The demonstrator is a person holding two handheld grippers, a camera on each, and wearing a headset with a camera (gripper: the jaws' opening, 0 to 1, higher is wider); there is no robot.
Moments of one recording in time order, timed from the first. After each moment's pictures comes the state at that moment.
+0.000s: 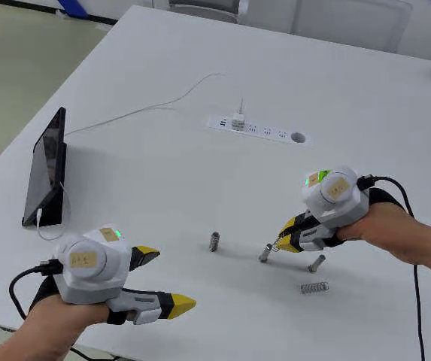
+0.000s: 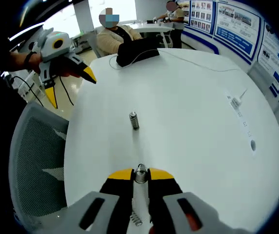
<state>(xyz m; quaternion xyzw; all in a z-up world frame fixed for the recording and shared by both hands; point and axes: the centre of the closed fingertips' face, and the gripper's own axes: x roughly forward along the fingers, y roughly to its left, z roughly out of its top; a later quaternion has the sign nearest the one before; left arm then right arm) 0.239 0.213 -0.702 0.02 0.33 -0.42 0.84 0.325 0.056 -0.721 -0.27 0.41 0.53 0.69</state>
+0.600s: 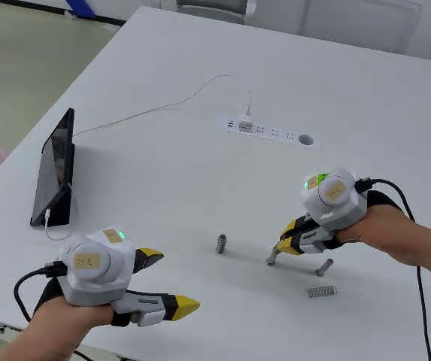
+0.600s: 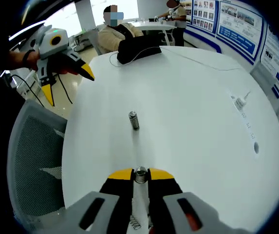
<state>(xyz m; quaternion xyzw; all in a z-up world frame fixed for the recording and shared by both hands) 0.239 0.217 -0.703 0.01 0.33 -0.42 0.85 0.327 0.062 -0.731 -0.28 0.41 0.54 0.68</state>
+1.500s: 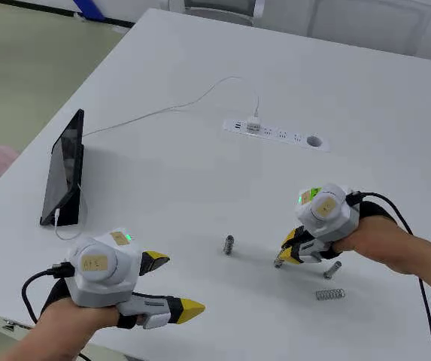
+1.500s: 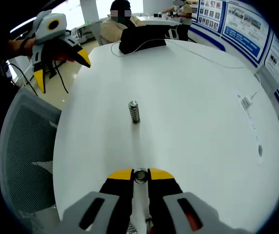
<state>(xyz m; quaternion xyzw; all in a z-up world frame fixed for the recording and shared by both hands) 0.234 0.220 -0.705 0.01 0.34 -0.42 0.84 0.325 0.067 -0.762 -0.30 0.41 0.54 0.67</state>
